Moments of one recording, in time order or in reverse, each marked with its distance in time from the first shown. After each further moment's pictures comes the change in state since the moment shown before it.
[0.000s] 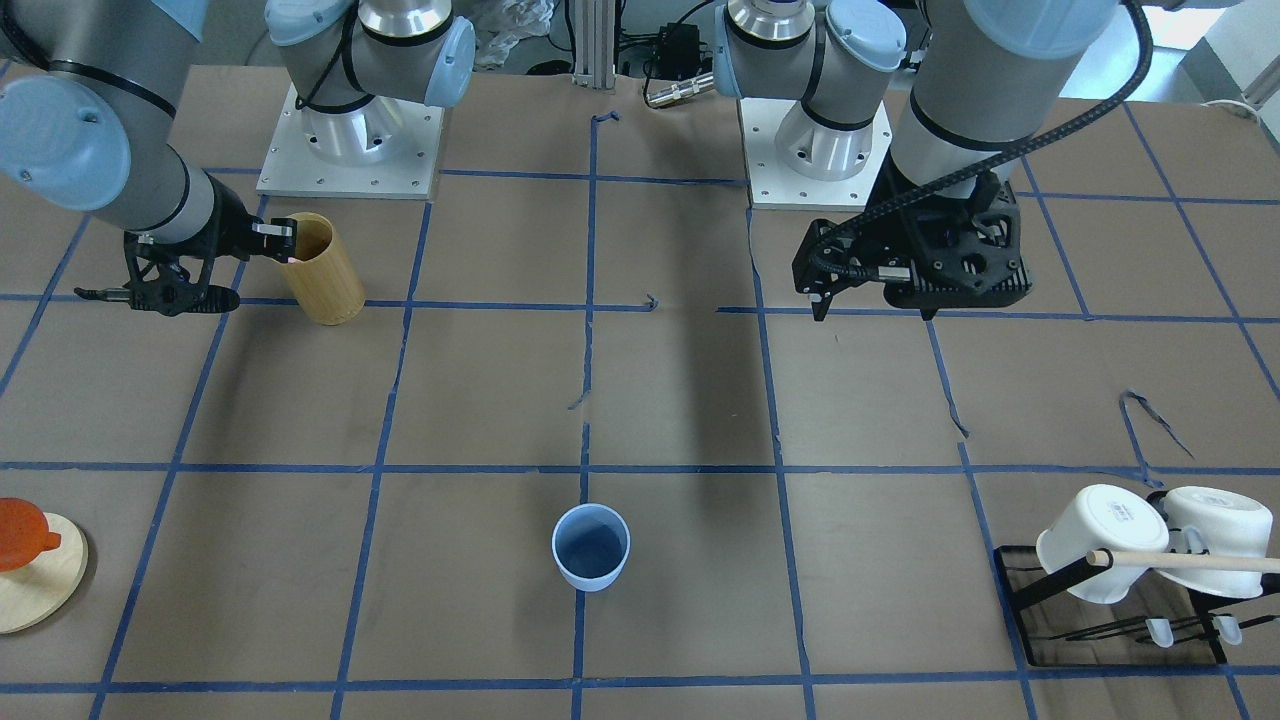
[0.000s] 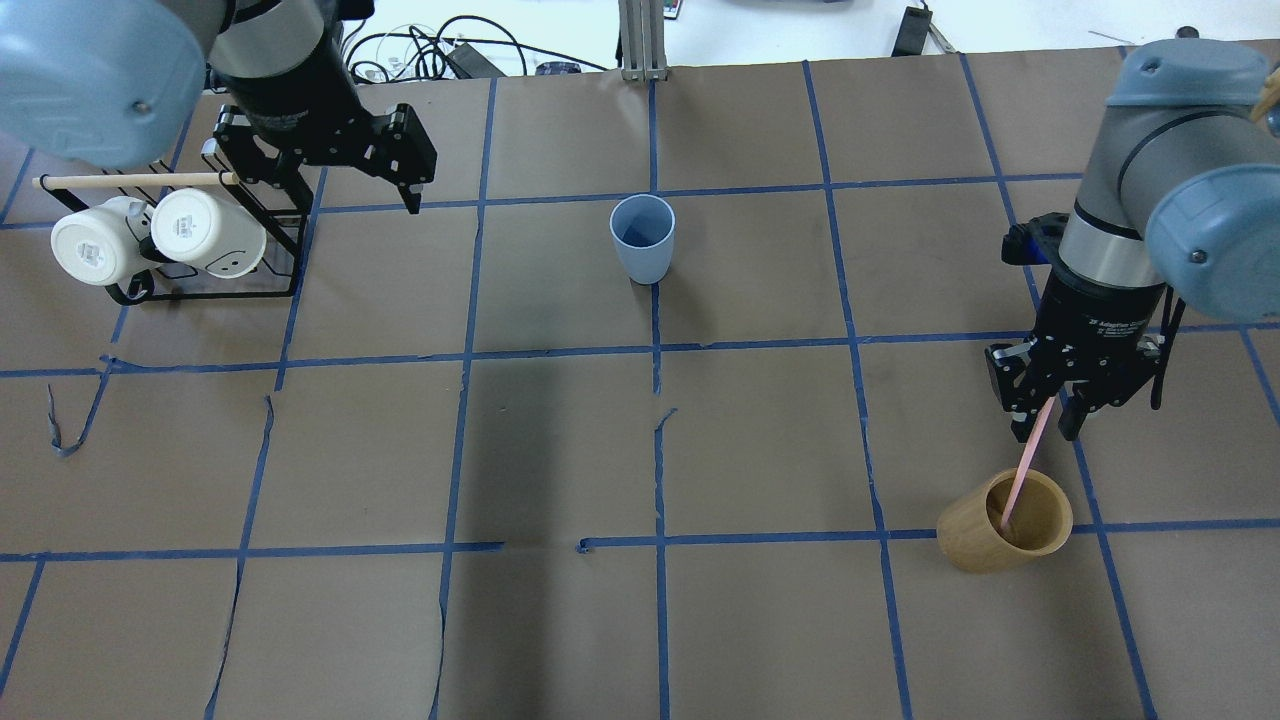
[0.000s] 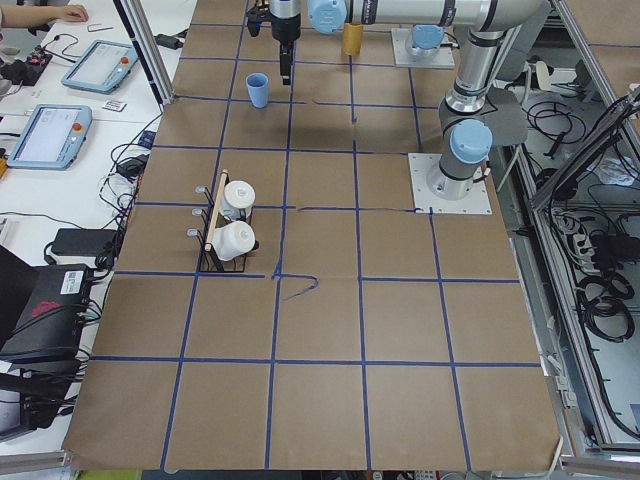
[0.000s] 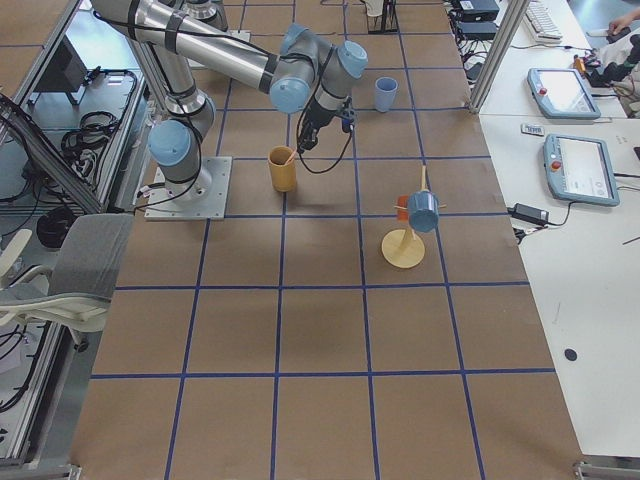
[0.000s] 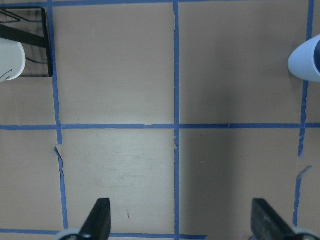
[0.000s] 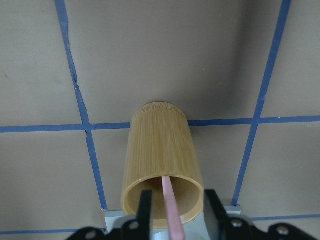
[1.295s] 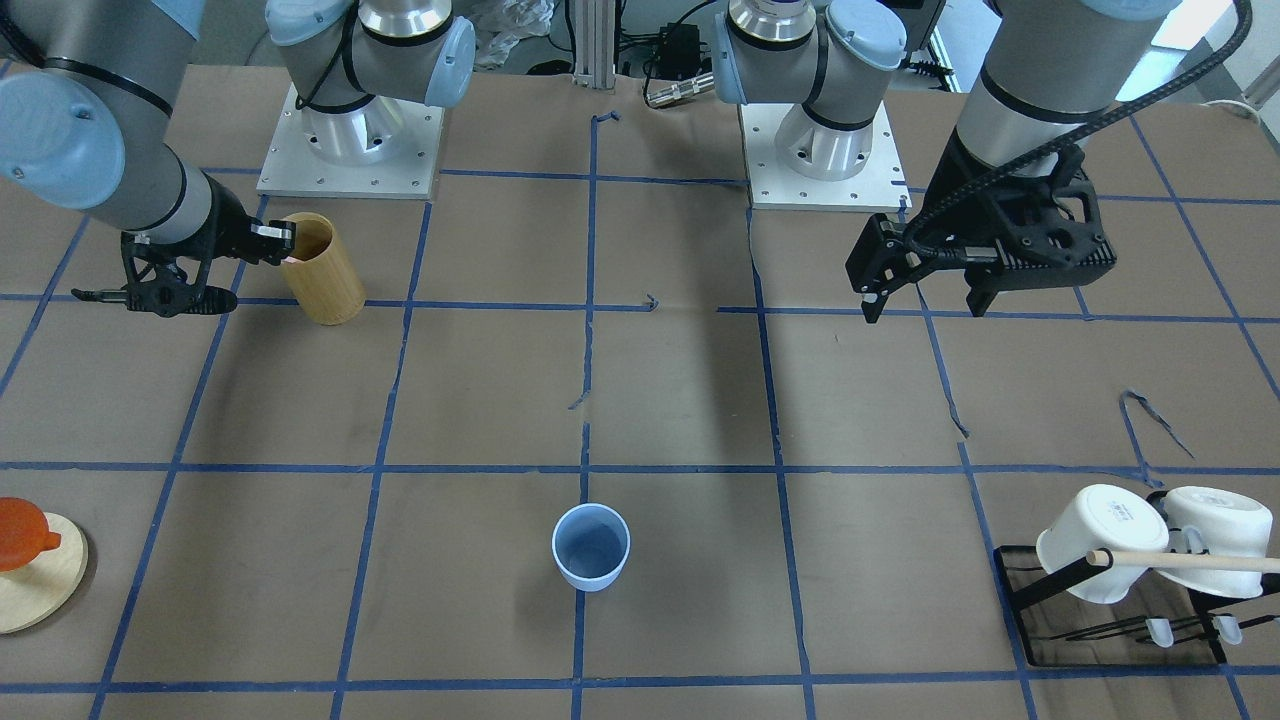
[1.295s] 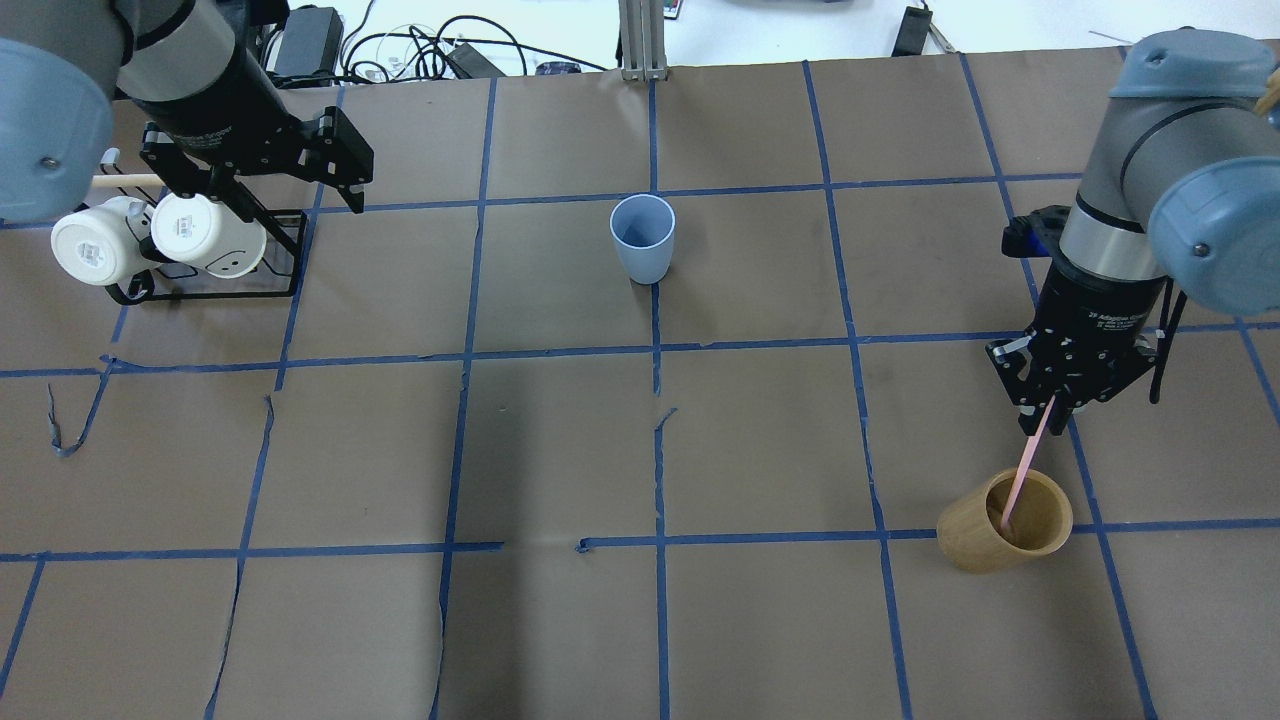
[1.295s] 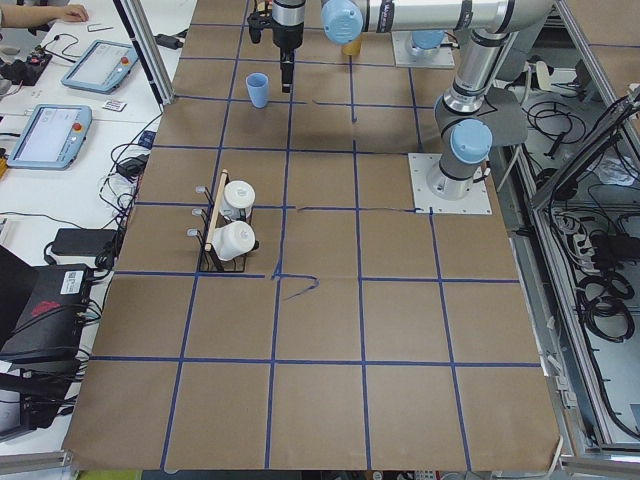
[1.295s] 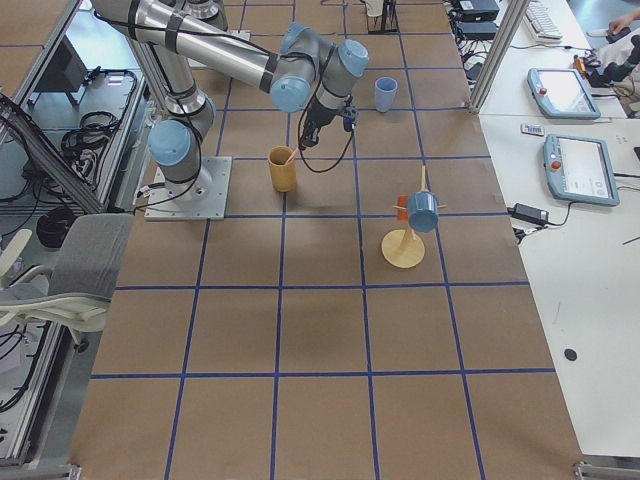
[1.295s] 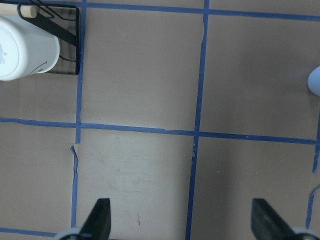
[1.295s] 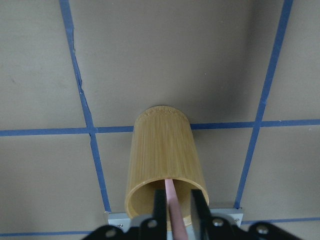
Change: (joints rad) left arm 0.071 0.032 -0.028 0.068 -0.021 0.005; right arm 0.000 0.002 -0.009 -0.001 0.010 0.001
